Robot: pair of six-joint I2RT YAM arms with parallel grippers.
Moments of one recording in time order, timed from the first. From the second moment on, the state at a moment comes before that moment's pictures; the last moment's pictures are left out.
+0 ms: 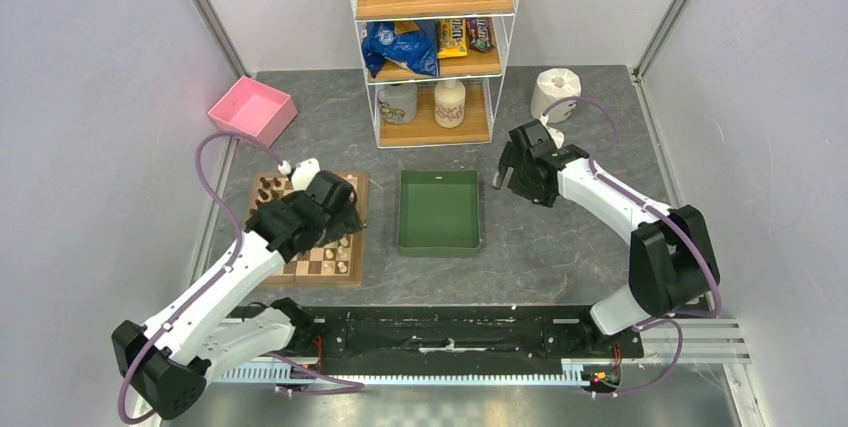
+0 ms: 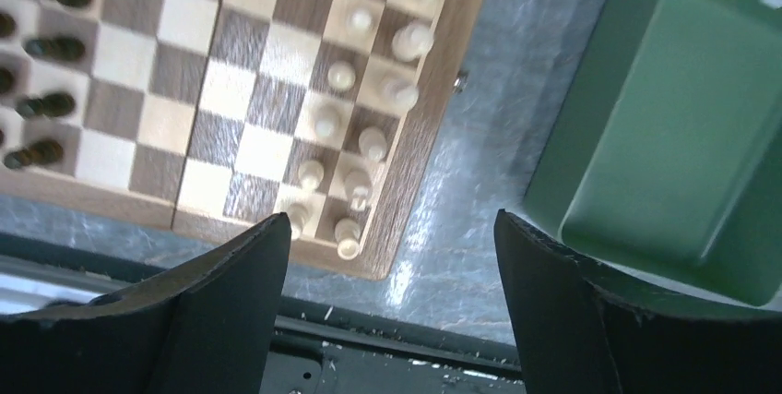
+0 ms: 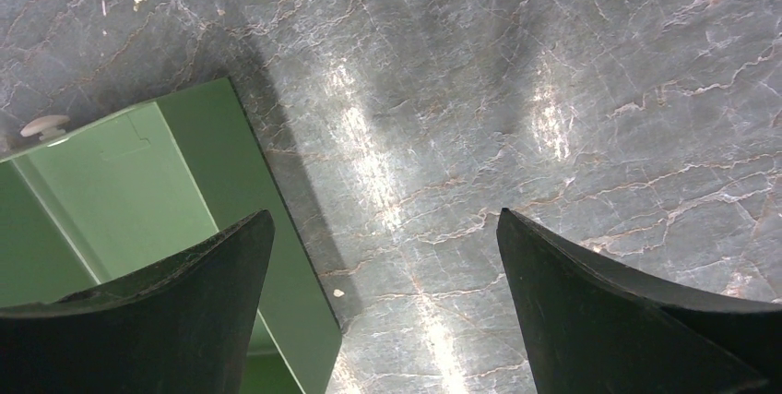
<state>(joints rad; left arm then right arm) -0.62 0.95 0.86 -1.02 -0.43 -0.91 0.42 1.53 1.06 -0.61 0.20 0.75</state>
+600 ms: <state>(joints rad) -0.14 1.21 1.14 -0.76 -0.23 -0.55 0.42 1.32 1.04 -0.56 0.25 0.64</state>
